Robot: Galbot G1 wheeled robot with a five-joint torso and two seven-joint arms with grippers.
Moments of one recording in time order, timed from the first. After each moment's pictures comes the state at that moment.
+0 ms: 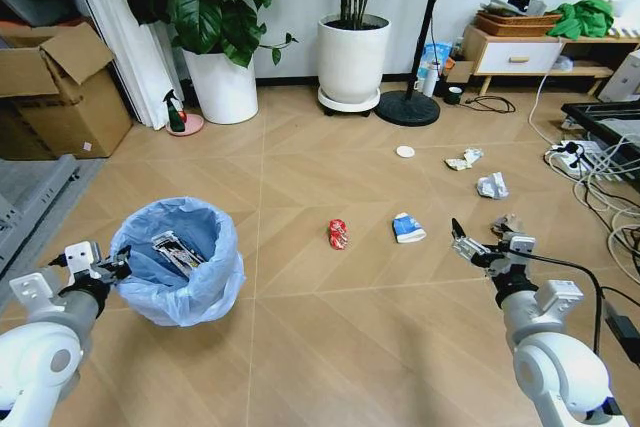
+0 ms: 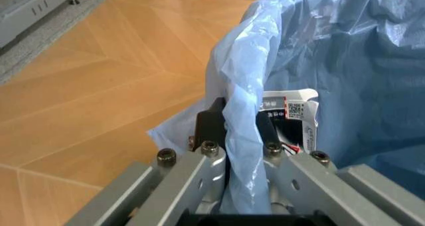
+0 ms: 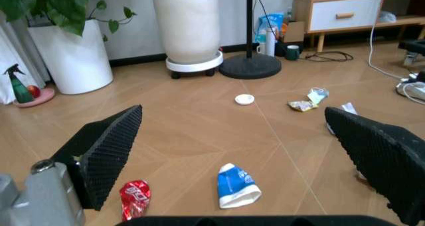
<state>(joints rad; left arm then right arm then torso) 1.44 -1.06 -0.87 -2.13 -0.87 0.61 -0.31 -1.49 1.25 0.70 2.13 0.45 -0.20 0.09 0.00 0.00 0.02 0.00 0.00</state>
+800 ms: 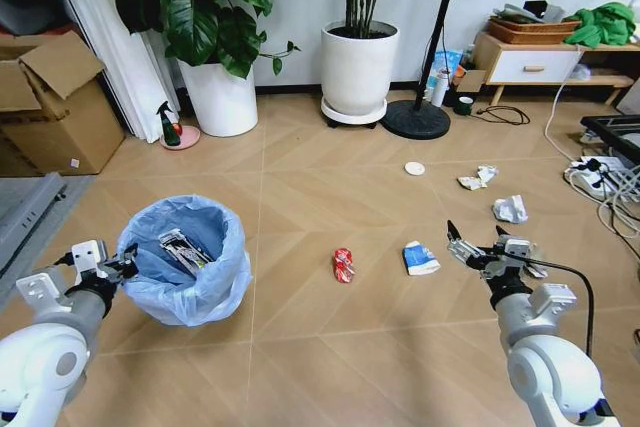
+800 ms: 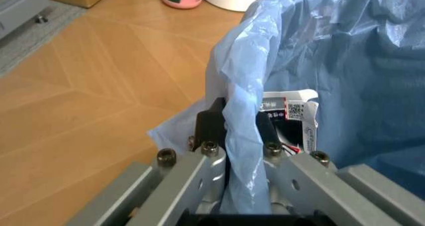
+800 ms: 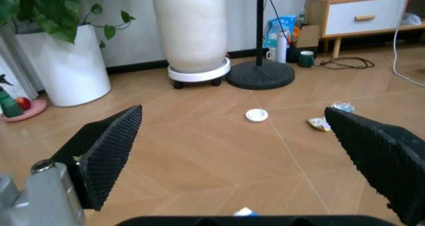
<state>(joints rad) 1.44 -1.07 -0.85 -2.16 -0.86 0.60 -0.31 -1.49 1.27 0.69 2.13 0.44 -0.18 0.08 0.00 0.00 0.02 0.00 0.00</state>
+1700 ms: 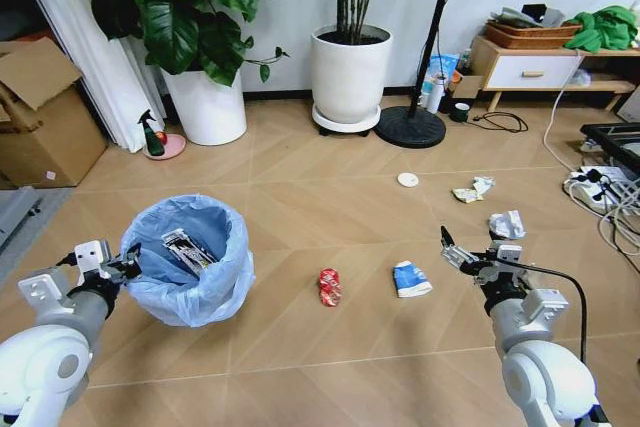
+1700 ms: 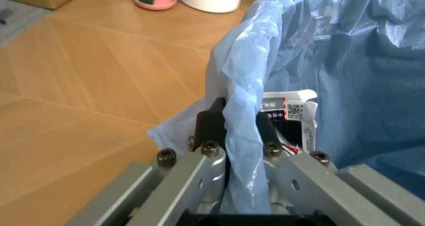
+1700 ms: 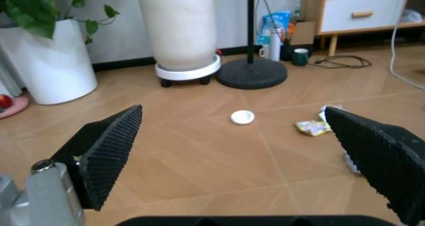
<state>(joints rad) 1.45 -1.08 -0.84 -2.18 -0.86 0.60 -0.31 -1.51 1.28 0.68 2.13 0.41 -0.19 0.07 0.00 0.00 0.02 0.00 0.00</state>
